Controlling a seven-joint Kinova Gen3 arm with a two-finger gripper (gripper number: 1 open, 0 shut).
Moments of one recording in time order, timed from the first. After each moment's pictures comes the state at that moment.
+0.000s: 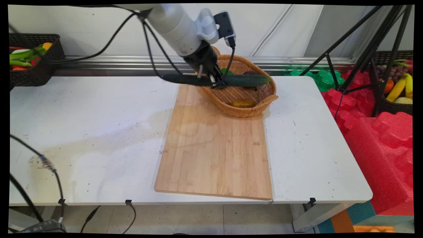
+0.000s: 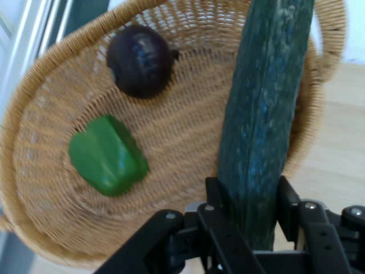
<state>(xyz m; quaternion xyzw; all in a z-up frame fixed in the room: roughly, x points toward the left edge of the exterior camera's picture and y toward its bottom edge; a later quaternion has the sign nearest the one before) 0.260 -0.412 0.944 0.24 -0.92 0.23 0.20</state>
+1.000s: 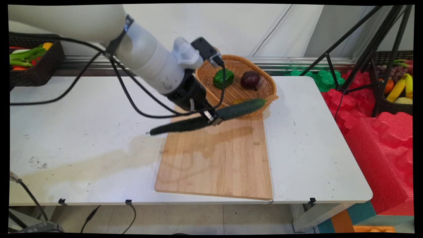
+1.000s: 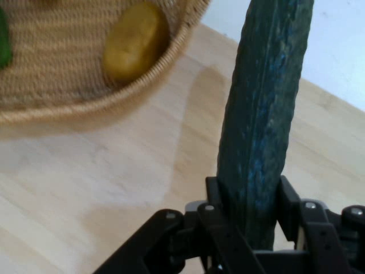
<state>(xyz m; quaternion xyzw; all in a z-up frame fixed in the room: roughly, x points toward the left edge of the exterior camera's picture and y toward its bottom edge) 0.251 -0.303 0.926 0.41 -0.87 0.12 0.25</state>
